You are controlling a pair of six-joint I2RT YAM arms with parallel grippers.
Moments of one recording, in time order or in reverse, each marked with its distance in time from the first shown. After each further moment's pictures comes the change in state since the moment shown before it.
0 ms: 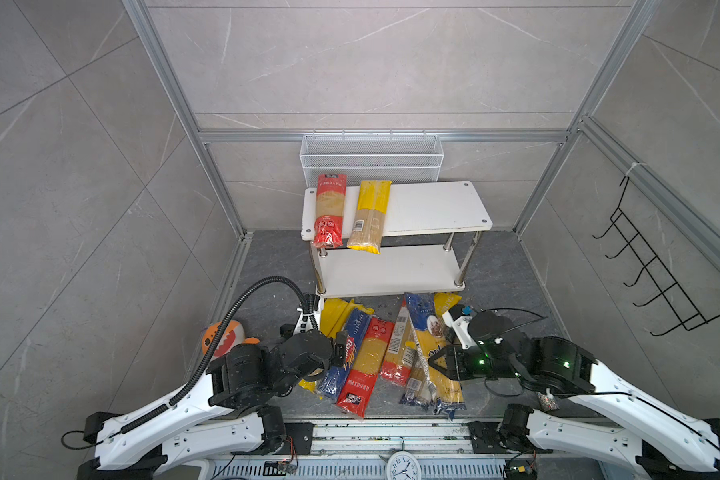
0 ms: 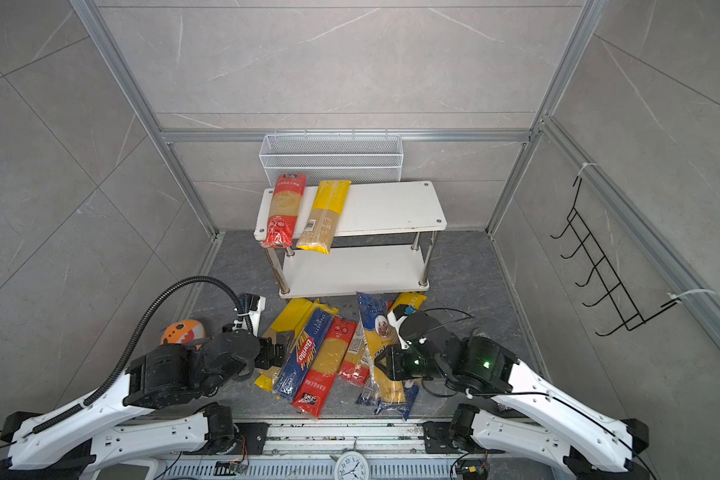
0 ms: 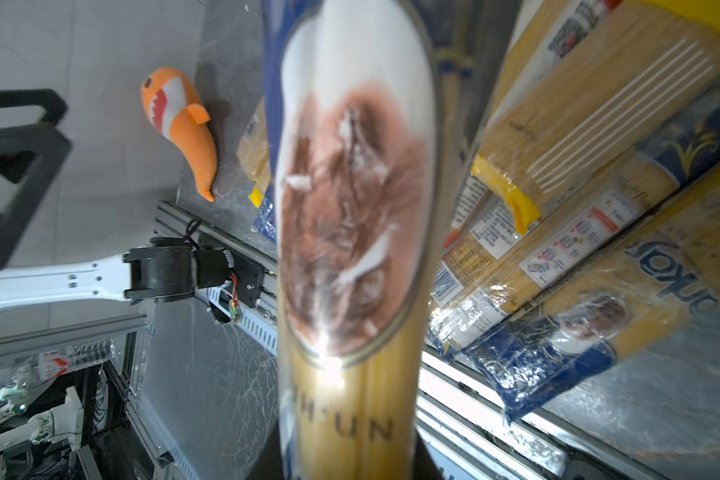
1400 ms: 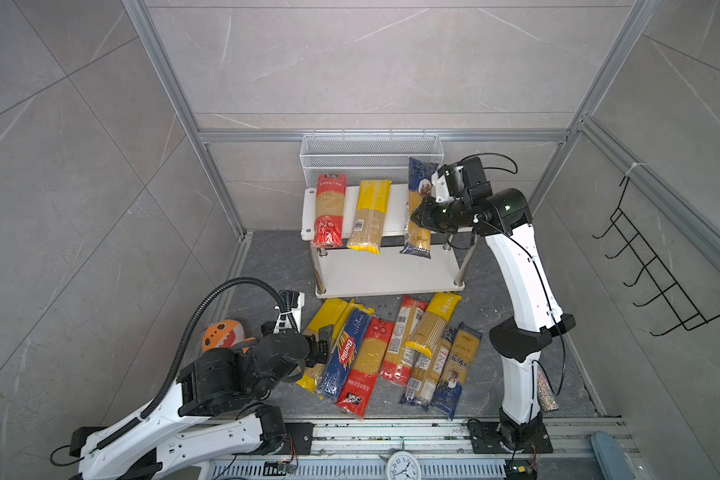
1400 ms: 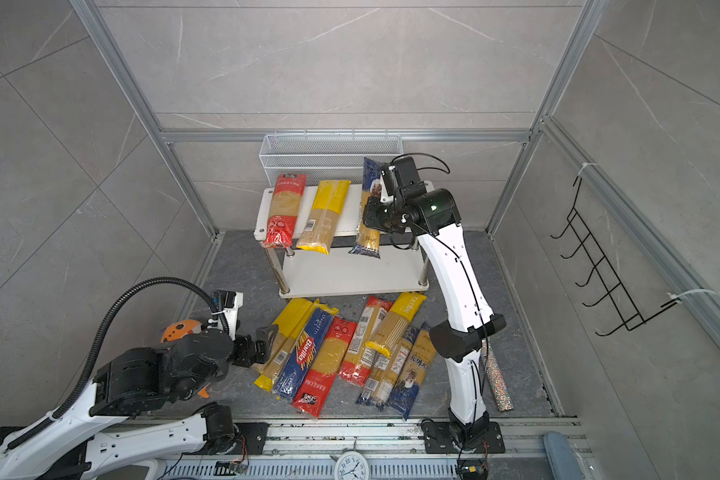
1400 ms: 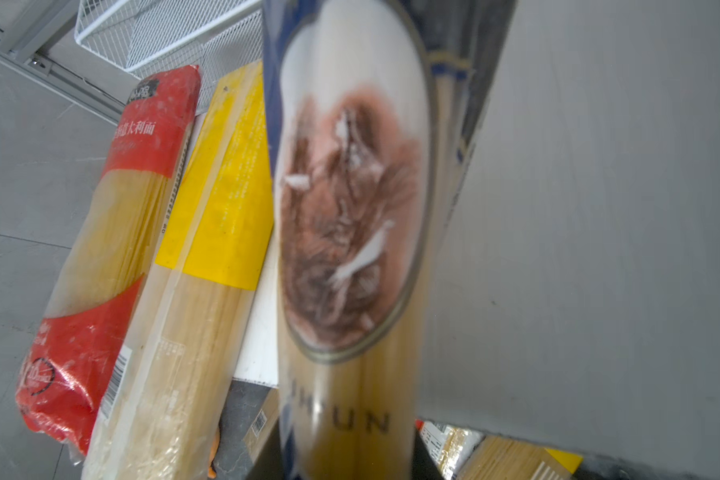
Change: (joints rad) left arm 0.025 -0.071 0.045 -0.060 -0.026 0.029; right arm -0.514 1.217 1.680 -0.365 -0.002 -0.286
